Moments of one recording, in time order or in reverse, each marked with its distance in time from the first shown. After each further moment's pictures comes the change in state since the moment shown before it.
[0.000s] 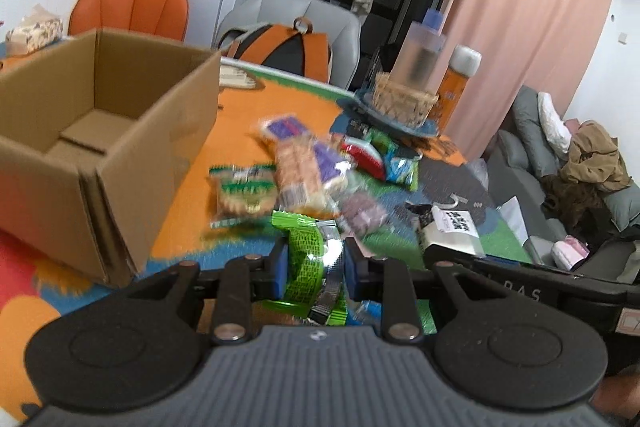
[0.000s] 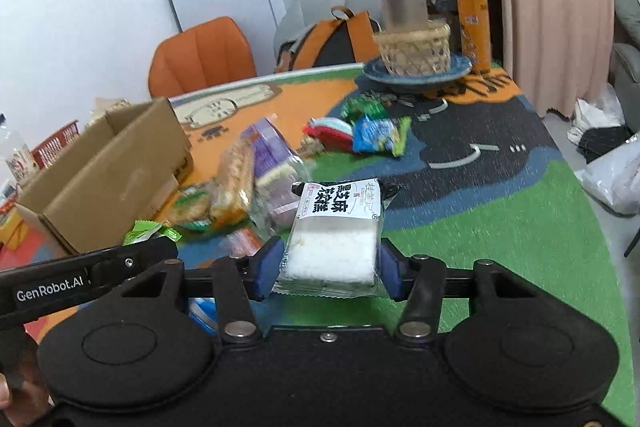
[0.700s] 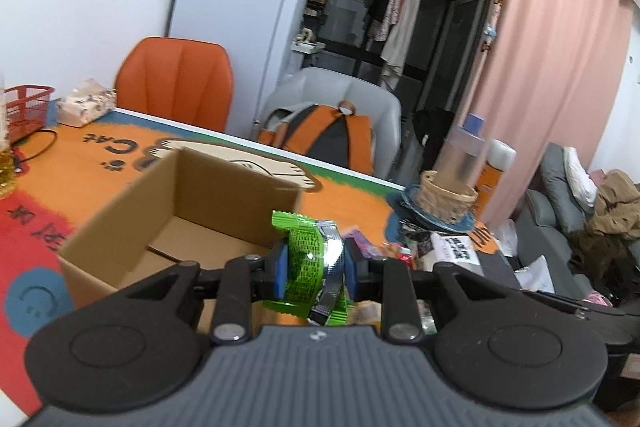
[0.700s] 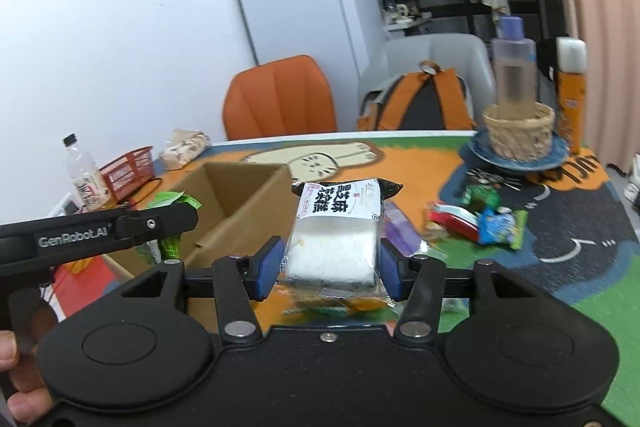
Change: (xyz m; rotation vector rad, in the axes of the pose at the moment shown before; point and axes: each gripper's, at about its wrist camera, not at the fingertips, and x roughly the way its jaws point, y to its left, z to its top) left arm -0.057 0.048 0.065 -0.021 -0.175 0.105; right arm -0.008 0.082 0.046 -0.099 -0.106 0.174
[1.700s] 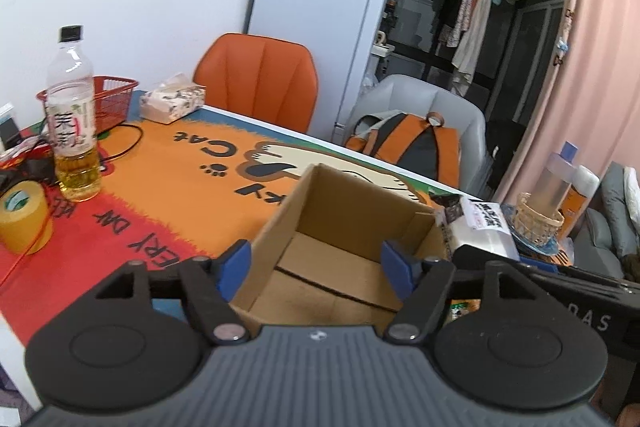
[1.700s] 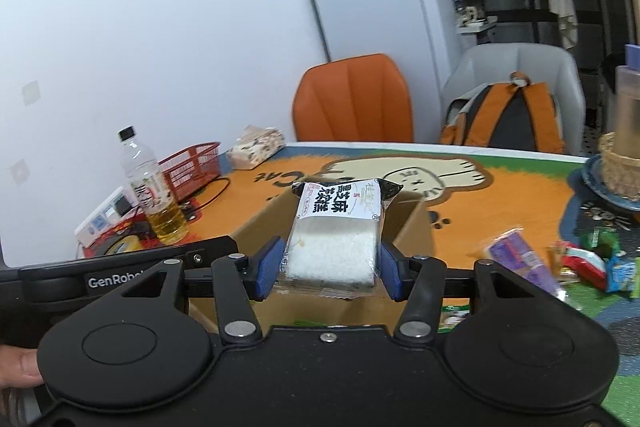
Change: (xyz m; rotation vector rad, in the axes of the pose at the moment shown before) left arm -0.008 0.090 0.022 -0.072 0.005 0.186; right arm 0.052 0.087 0.026 -0.071 0.018 0.166
